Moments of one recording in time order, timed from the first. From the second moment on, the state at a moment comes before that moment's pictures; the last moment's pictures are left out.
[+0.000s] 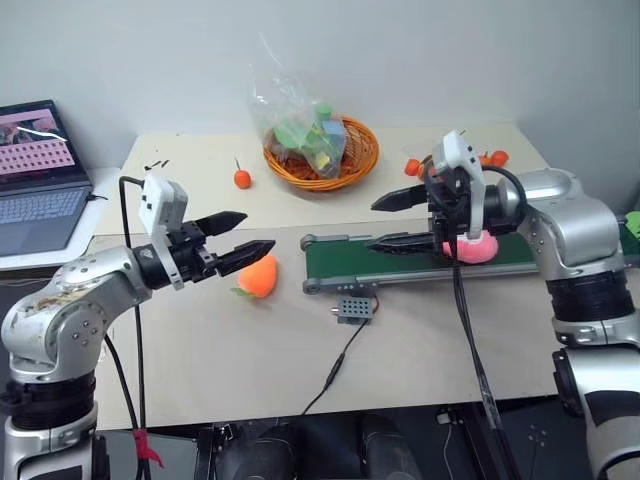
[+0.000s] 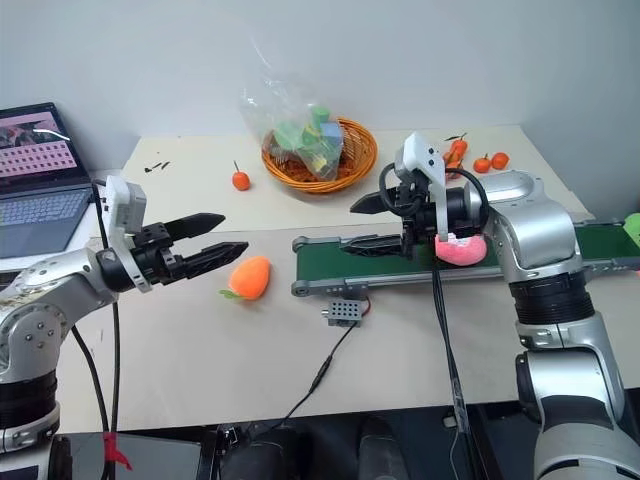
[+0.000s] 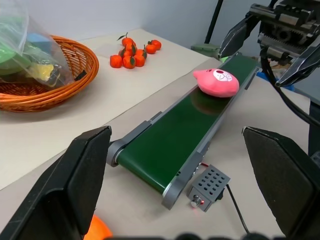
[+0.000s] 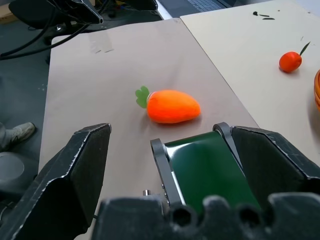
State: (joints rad) left arm -0.38 0.69 0.28 -0.40 -0.83 0.88 -0.71; right arm -0.89 -0.70 0.13 0.11 0.41 0.64 1.31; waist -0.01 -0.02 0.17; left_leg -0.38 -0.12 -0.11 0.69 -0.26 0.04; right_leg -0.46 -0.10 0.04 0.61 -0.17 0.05
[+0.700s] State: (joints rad) left arm -0.42 0.68 0.25 -0.40 -0.91 0.90 -0.66; right arm -0.90 -0.67 0.13 0.13 0.42 0.62 1.30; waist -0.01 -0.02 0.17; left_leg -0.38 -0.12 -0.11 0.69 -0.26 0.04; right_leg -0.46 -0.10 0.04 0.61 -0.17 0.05
